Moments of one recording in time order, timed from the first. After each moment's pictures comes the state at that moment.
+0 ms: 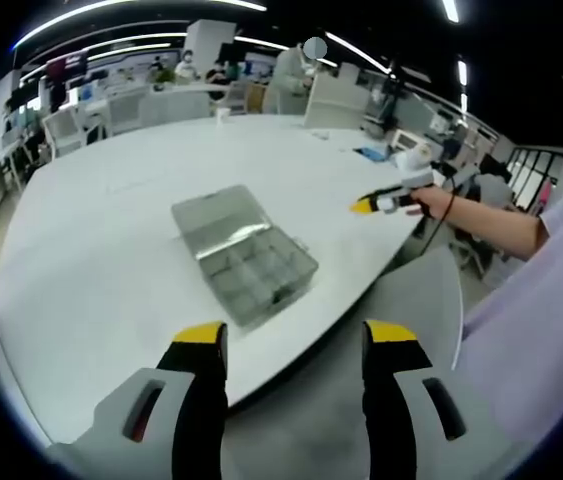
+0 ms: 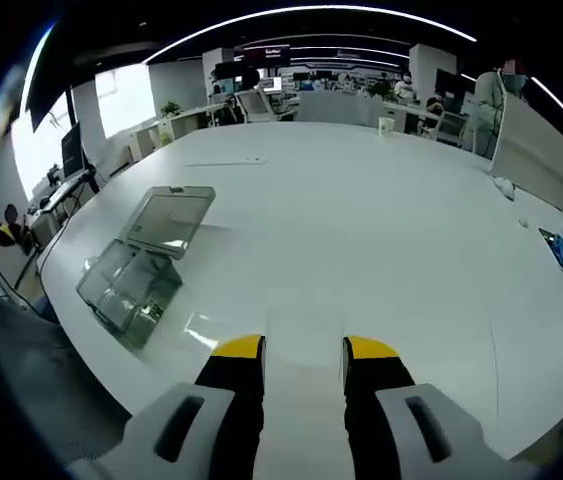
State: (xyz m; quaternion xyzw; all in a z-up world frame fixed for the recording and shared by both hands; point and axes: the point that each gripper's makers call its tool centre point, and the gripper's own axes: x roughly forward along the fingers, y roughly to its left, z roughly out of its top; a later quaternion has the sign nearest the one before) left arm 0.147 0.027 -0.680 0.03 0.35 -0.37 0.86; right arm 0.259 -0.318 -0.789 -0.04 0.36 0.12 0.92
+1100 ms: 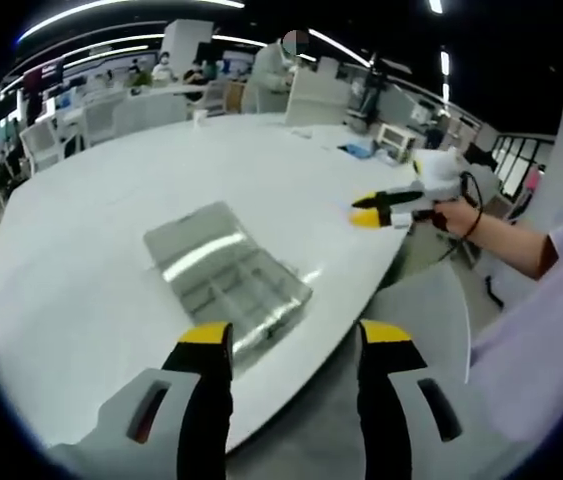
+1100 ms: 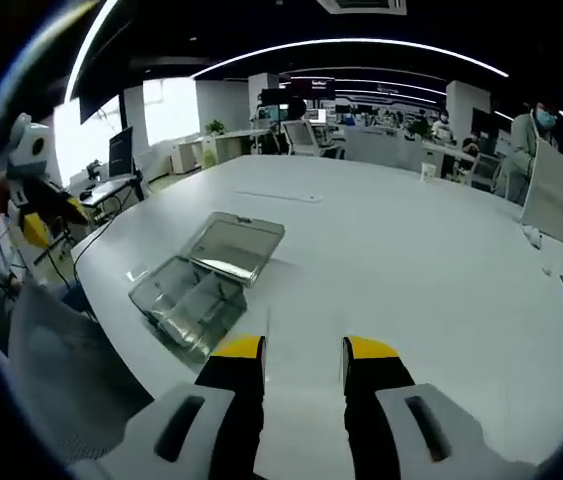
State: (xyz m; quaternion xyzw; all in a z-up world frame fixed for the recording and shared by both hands) left arm 0.189 -0.017 -0.677 0.04 0.35 -0.41 0.84; right arm 0.240 -0.260 -0.742 -0.06 0.29 0.20 0.93
